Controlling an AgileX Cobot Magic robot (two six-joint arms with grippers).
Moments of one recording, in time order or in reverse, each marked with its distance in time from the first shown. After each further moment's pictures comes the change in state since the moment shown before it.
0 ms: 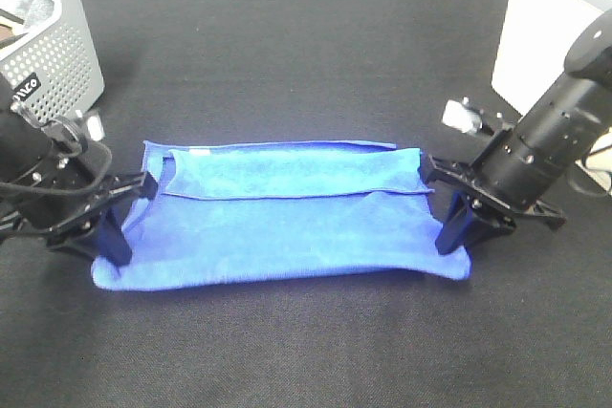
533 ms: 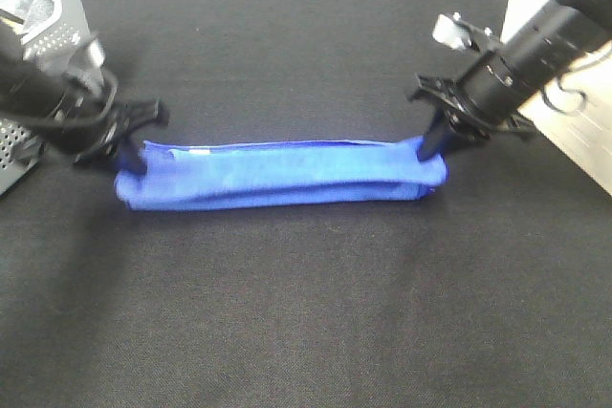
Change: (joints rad) left arm 0.000 0.046 -0.177 0.016 -0.206 0.000; right arm 0.000 0.078 -0.312 -0.007 -0.017 -0.005
